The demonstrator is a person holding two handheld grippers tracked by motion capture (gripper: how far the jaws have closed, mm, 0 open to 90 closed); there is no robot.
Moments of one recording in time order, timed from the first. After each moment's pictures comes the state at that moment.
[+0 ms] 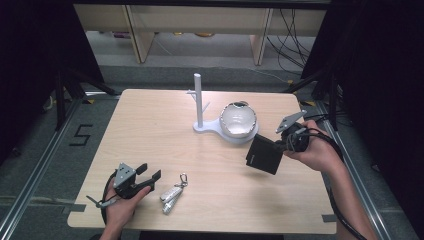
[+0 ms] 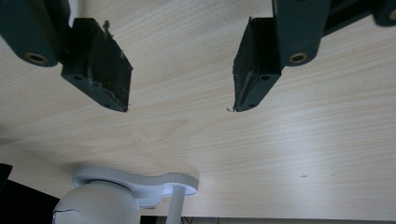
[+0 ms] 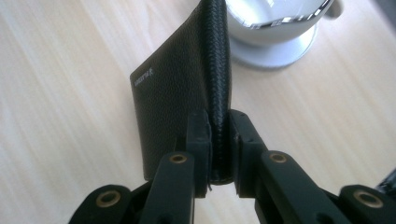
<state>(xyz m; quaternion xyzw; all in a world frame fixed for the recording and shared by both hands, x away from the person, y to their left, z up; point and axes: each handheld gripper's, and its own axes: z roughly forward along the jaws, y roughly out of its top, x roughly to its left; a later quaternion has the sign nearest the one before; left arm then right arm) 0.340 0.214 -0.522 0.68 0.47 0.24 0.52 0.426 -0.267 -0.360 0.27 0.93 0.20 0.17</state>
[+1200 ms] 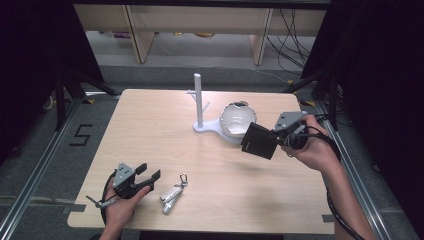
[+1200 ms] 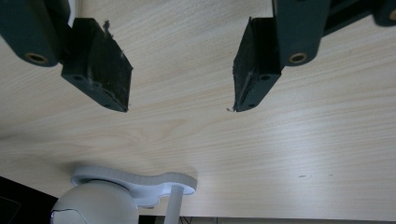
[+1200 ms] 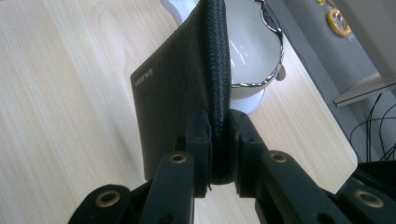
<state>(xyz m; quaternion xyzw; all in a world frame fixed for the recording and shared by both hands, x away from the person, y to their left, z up) 0.341 0.215 -0.523 0.67 0.47 0.24 0.52 0.421 -0.255 -0.342 0.20 0.91 0.24 0.26</state>
